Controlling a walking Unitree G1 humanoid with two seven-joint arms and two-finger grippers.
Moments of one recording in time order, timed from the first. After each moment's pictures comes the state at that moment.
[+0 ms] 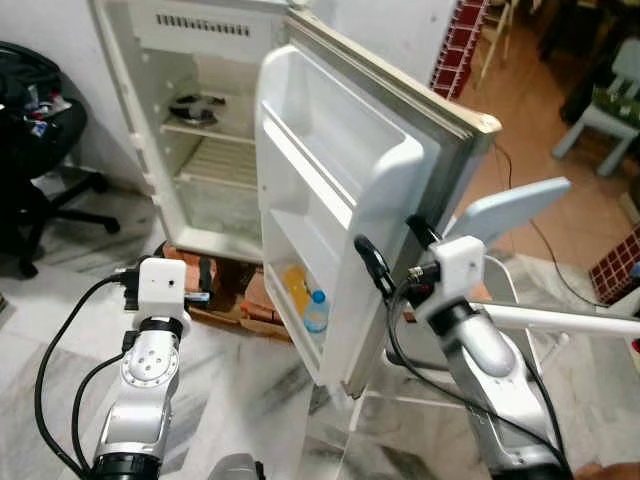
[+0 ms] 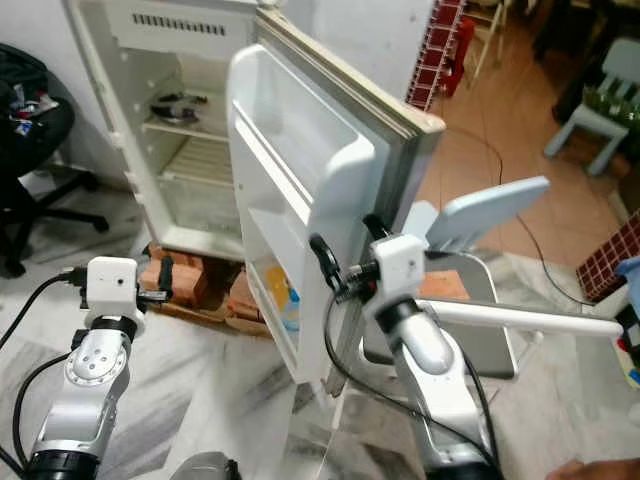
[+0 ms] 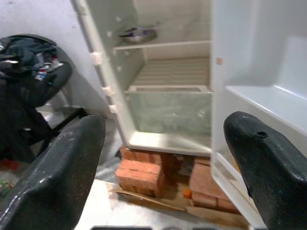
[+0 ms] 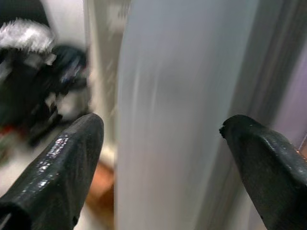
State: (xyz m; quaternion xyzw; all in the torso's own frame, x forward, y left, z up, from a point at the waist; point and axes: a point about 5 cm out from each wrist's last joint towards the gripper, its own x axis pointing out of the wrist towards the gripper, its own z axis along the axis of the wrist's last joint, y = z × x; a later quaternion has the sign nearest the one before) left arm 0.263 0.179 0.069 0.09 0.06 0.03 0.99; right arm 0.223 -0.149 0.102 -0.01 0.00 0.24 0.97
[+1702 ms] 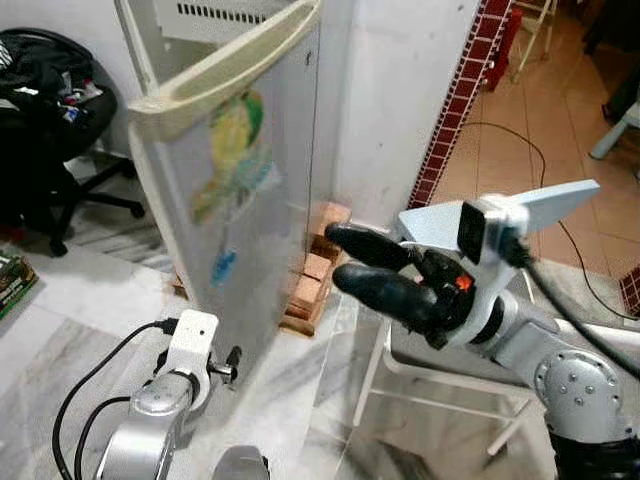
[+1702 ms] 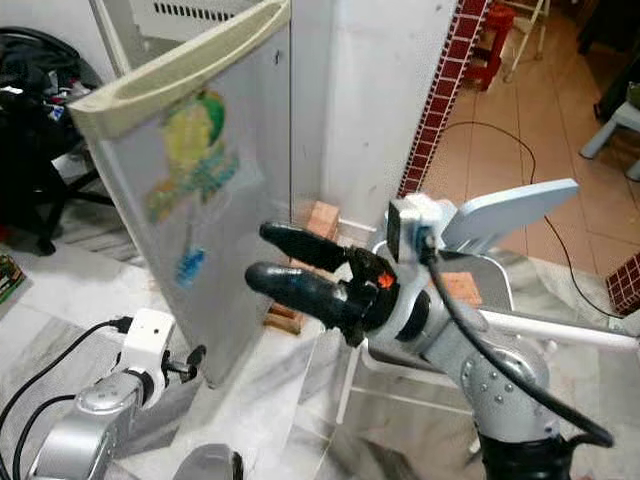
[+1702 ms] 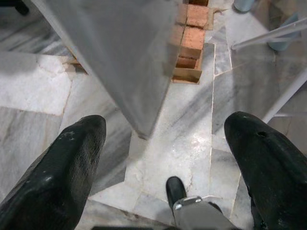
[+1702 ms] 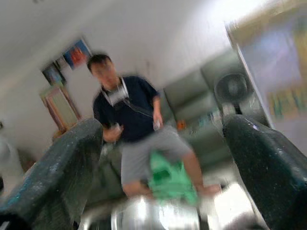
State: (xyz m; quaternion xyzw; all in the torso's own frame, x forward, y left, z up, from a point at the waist) left arm 0.214 0.172 0.026 0.08 0.35 -0.08 0.93; right arm 0.216 -0.120 0.193 0.30 0.04 0.64 0.71
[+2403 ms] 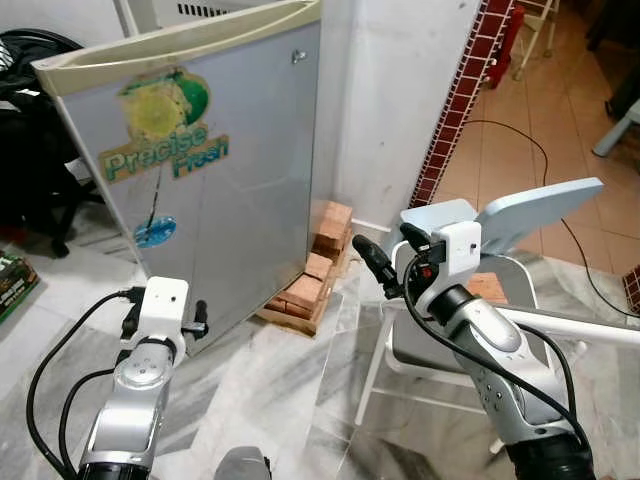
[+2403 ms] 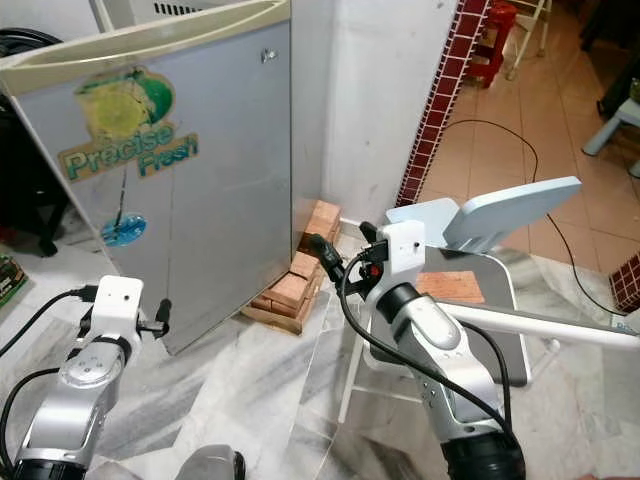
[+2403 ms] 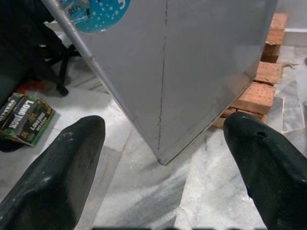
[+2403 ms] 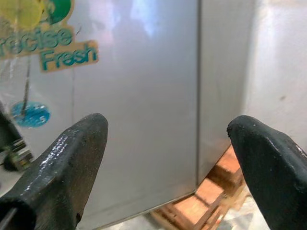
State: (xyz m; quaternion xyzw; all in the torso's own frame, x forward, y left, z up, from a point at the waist) left arm 0.247 0.209 0.051 0.13 0.24 0.06 0.96; right arm 0.273 -0.135 0.128 0.07 0.01 0.22 0.97
